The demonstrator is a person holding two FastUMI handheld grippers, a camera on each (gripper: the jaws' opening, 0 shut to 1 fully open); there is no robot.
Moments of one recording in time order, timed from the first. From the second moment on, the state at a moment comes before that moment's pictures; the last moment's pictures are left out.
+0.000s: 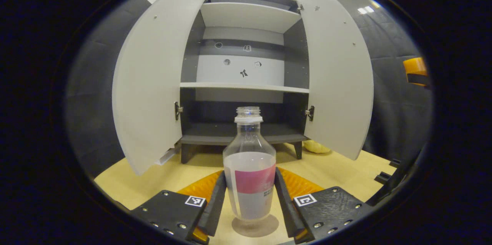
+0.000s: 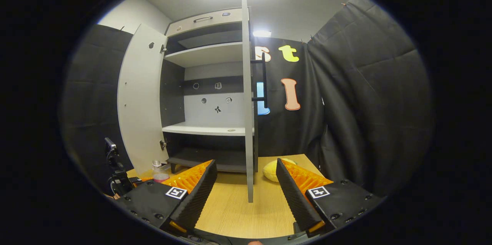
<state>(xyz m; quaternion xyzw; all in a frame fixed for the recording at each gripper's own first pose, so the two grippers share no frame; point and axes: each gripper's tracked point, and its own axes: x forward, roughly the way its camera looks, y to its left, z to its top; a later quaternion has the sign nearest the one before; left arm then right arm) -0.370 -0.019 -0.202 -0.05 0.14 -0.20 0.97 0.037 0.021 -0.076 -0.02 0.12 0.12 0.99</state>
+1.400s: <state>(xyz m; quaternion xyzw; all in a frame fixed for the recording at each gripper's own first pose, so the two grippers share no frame) -0.407 0.006 -0.170 -0.01 0.13 -0.11 0.99 0.042 0.029 -0.076 -0.01 0.12 0.15 0.98</state>
